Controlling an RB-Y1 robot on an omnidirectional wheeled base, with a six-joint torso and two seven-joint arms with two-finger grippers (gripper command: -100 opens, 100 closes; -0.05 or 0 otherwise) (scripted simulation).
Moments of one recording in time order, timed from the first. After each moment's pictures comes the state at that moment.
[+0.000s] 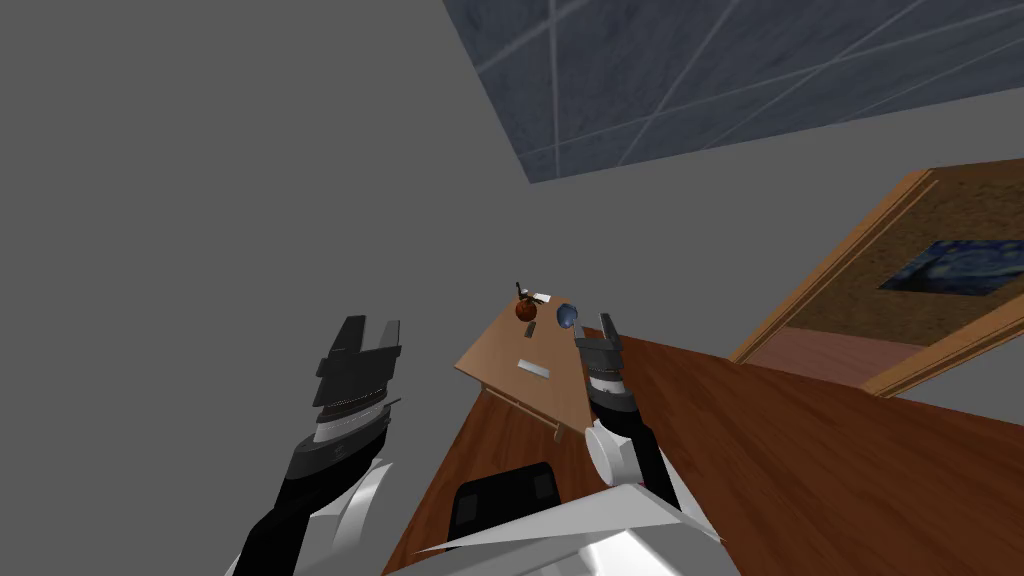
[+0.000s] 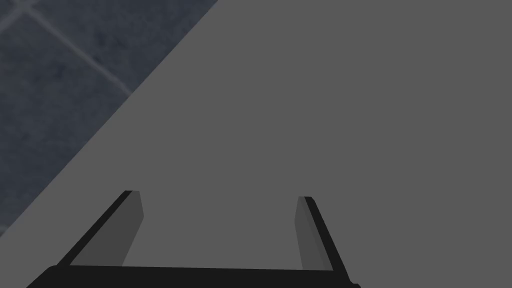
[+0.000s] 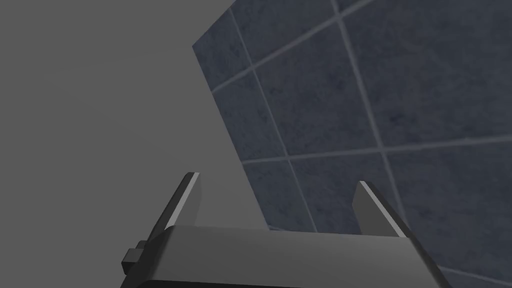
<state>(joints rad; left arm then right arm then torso) 0.47 0.02 -0.04 -2.36 -0.01 -0.52 -0.07 0.50 -0.03 0.06 -2.22 -0.07 -0.63 -0.10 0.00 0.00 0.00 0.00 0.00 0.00</state>
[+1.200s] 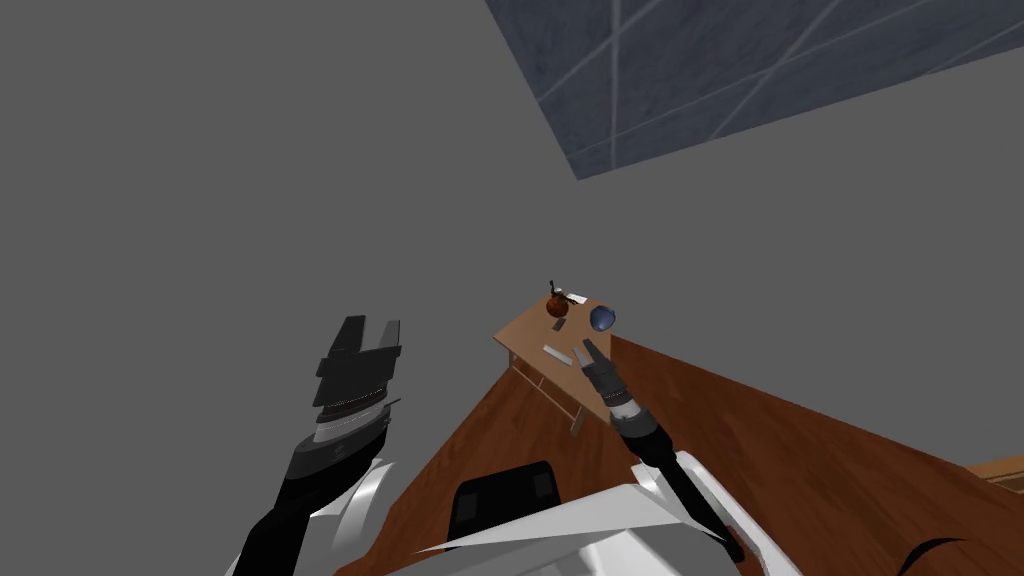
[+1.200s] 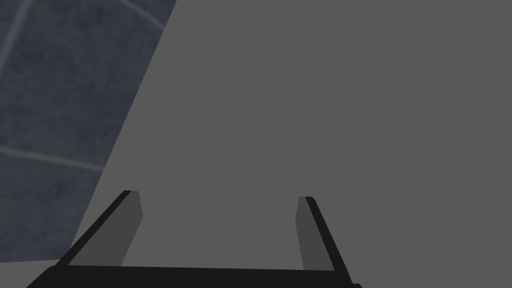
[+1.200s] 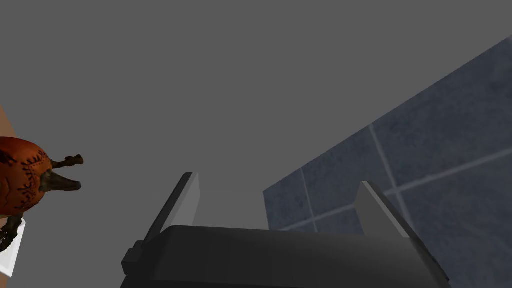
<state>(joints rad) 0.47 0.02 -0.04 -2.36 -0.01 -0.52 -0.07 0.62 -0.28 -0.06 -2.07 0.22 -0.62 -0.30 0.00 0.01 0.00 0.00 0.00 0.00</state>
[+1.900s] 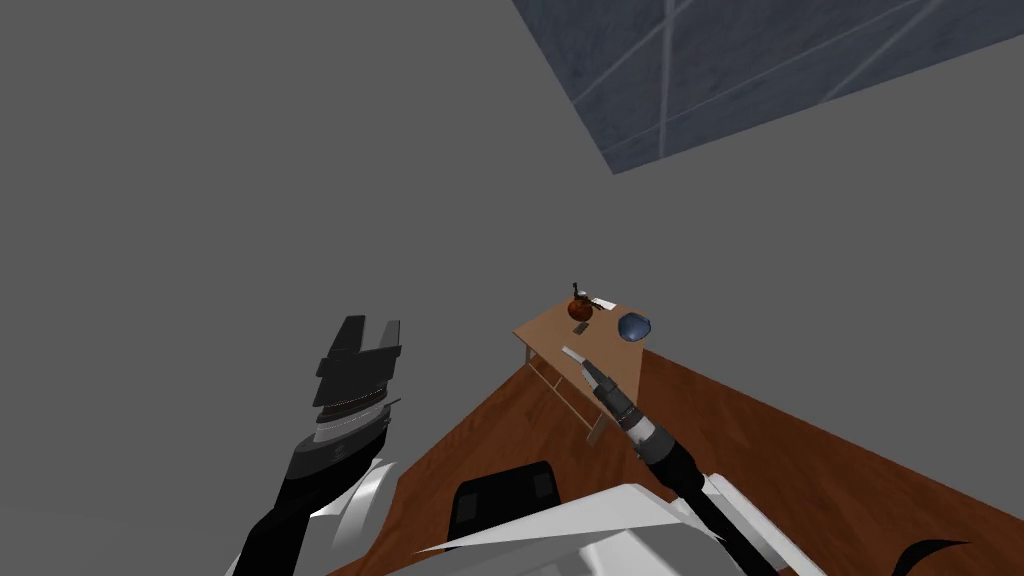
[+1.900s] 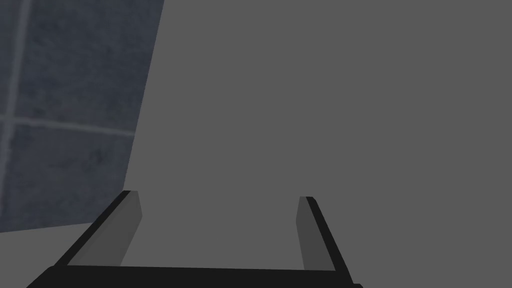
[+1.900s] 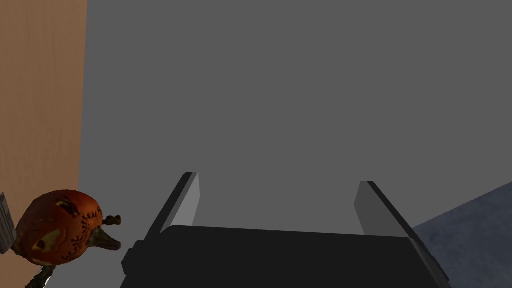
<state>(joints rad) 0.47 0.02 -0.04 -2.36 -0.01 -0.52 -0.07 0.70 -0.40 -0.11 -1.95 0.41 -0.62 -0.41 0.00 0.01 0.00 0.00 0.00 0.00</state>
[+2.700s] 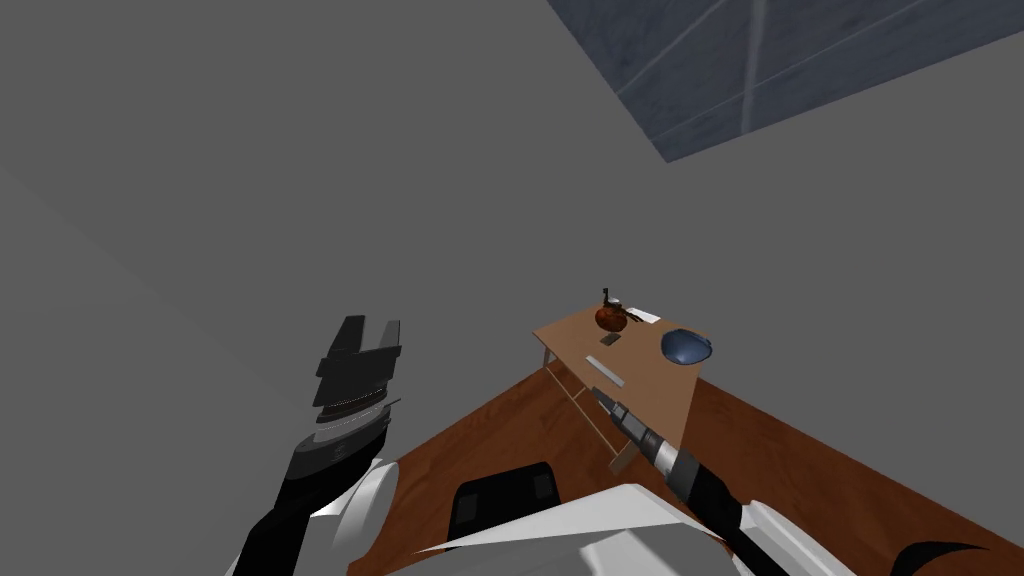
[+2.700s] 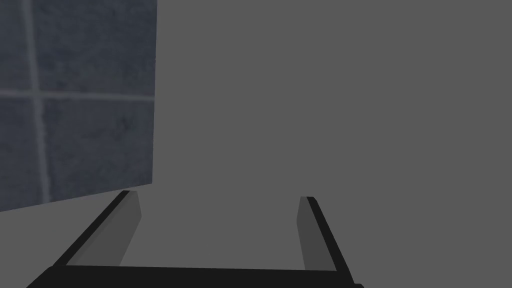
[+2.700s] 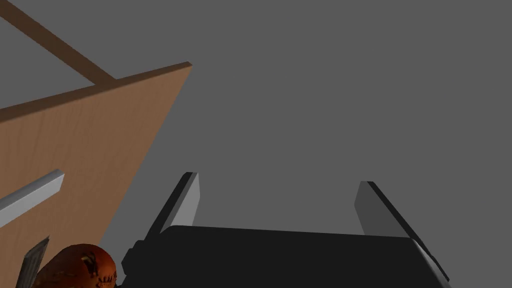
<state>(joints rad) 0.47 0.02 -0.04 -2.36 -0.01 -0.52 -0.07 0.76 -0.51 -0.15 -1.78 0.62 -0.62 -0.51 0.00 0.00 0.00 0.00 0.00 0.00</state>
